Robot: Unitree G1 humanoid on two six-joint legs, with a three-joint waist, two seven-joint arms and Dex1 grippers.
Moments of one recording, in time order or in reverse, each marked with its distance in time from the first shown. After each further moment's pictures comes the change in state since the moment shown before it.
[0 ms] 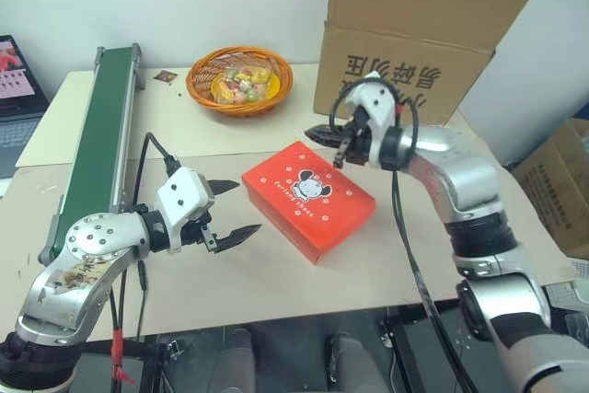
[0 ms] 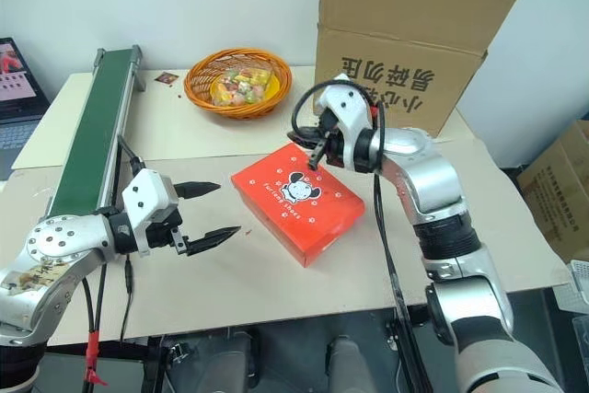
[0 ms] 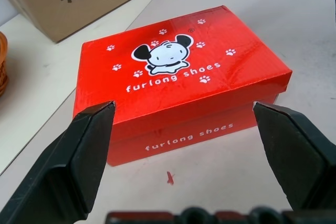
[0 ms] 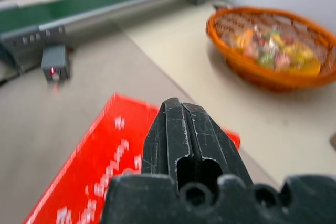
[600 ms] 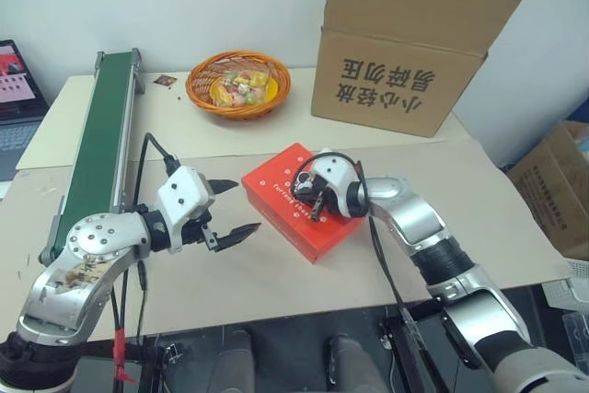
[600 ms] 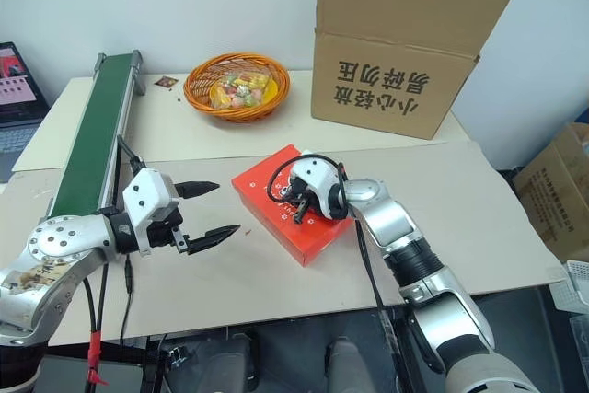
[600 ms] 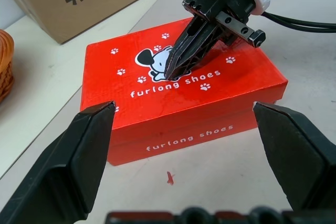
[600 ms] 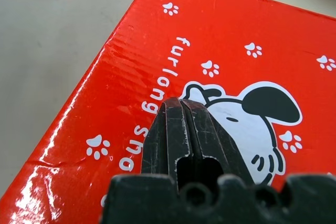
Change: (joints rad) left arm -0.005 -0.006 -0.001 -0.001 0.000 0.017 0.016; right arm 0.125 0.063 0.224 0.159 -0.218 -0.059 0.000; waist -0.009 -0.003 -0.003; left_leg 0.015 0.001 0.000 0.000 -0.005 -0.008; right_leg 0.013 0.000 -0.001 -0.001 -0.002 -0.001
